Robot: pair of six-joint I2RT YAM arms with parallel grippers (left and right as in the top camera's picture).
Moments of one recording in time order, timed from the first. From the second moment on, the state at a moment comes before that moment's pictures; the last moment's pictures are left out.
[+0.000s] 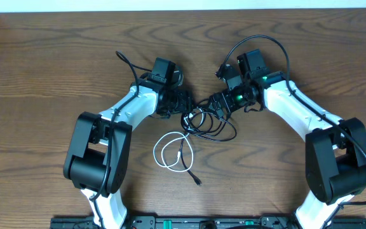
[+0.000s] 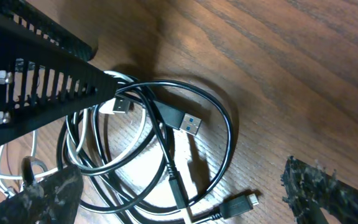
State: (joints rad) left arm -0.33 1.94 1.18 -0.46 0.37 -0.40; right arm 0.35 1.88 1.25 -0.55 -0.44 -0.06
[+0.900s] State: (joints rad) left arm -0.33 1.94 1.18 -0.44 0.36 -0.40; right arm 0.35 1.88 1.25 -0.55 -0.43 -0.06
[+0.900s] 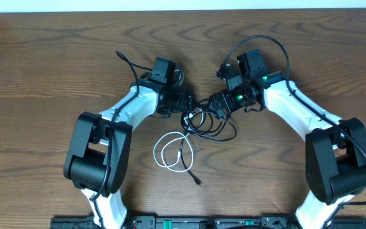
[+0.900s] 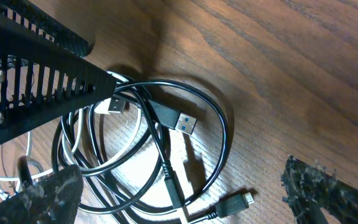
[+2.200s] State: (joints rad) left arm -0.32 1.88 1.18 -0.52 0.36 -0.32; right arm 0.35 1.88 1.25 -0.53 -0.48 0.05
